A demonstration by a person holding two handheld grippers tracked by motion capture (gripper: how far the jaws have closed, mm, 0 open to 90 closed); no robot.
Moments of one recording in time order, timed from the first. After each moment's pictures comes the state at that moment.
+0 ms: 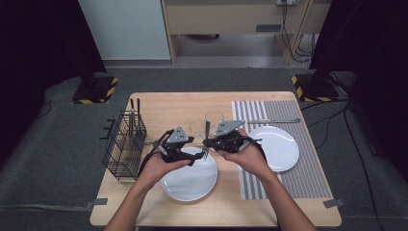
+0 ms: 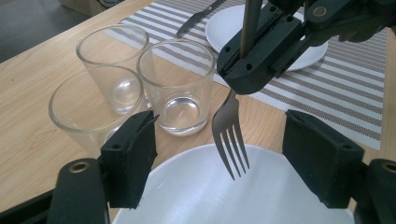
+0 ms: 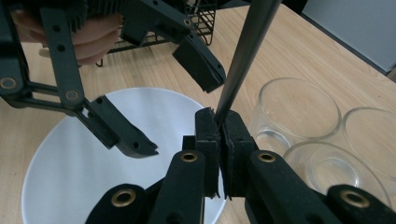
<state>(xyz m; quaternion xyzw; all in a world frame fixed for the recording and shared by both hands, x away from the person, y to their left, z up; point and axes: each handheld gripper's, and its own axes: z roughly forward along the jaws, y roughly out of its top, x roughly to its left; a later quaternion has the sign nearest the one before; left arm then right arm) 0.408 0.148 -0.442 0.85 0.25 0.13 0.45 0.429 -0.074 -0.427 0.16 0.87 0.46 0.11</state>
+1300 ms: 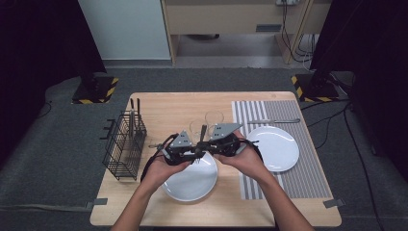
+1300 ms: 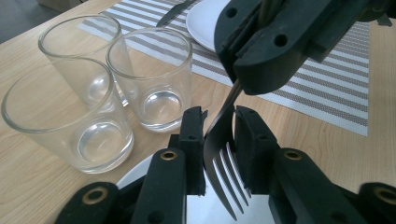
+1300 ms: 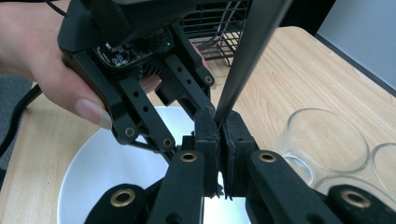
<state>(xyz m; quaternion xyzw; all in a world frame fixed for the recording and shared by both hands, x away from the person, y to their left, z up) 0.405 0.141 -0.455 0.86 0.22 0.11 0.46 0.413 -0.063 -0.415 0.13 0.86 0.49 0.10</state>
